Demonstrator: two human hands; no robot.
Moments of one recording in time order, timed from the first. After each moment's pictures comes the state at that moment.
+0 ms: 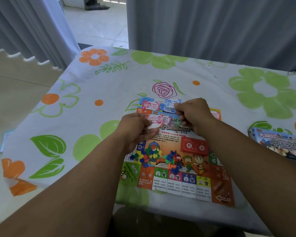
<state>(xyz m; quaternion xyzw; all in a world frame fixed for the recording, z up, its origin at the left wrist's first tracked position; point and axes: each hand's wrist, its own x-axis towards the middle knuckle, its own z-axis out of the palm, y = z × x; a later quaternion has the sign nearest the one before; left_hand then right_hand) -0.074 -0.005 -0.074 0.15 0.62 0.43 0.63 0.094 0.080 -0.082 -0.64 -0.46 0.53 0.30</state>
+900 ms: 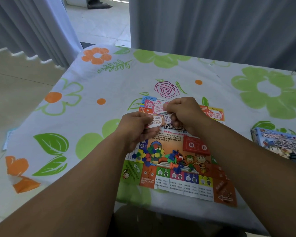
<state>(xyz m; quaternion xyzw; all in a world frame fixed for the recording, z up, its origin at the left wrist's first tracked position) -0.076 -0.009 -0.071 0.17 0.64 0.42 0.62 0.073 0.071 -0.080 -0.57 -0.53 0.56 0.26</state>
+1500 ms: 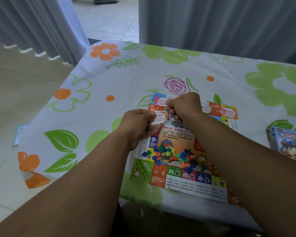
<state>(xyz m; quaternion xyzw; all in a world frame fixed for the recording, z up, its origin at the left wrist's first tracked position) -0.098 -0.011 -0.072 0.15 0.65 0.42 0.62 0.029 0.080 -0.092 -0.67 -0.47 0.50 0.28</state>
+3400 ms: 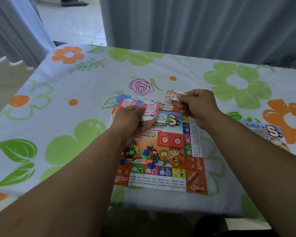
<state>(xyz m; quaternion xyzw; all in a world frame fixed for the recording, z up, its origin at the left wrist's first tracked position) -0.022 0.012 -0.076 0.20 0.58 0.47 0.64 0.167 0.080 -0.062 -0.63 -0.42 0.51 0.40</state>
